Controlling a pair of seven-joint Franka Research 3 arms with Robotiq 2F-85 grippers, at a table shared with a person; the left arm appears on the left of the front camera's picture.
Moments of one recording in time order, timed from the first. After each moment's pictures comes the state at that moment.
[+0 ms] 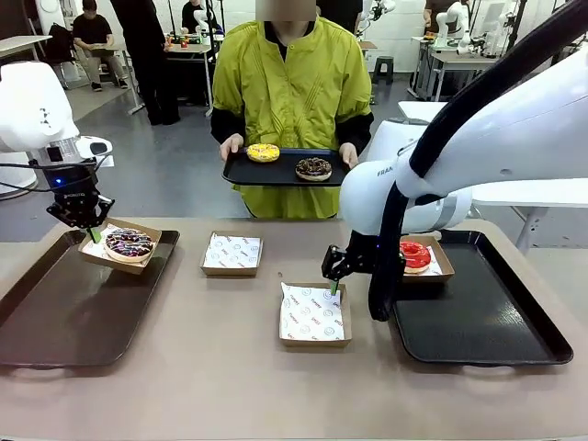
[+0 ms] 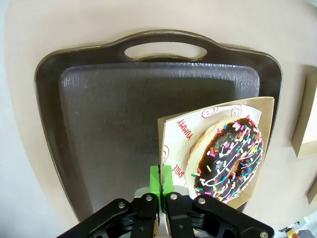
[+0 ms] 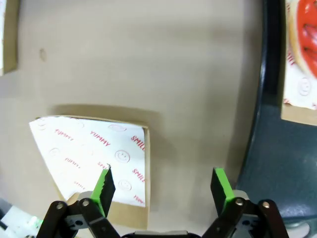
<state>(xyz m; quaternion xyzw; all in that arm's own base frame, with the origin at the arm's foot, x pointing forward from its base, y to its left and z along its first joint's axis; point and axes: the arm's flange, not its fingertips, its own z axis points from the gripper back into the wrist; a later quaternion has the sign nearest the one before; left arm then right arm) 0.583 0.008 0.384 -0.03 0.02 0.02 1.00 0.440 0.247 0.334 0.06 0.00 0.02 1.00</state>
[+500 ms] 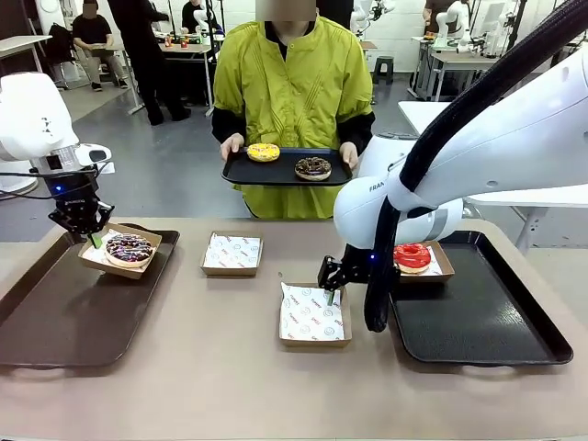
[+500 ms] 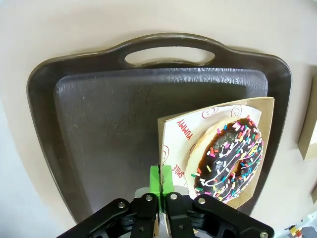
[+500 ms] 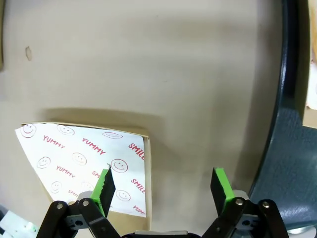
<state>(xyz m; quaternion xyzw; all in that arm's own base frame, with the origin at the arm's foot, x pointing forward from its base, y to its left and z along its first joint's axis) 0.589 0.018 0.366 -0.04 0.02 0.01 1.00 0.438 0.255 0.314 0.06 0.01 0.01 1.00</state>
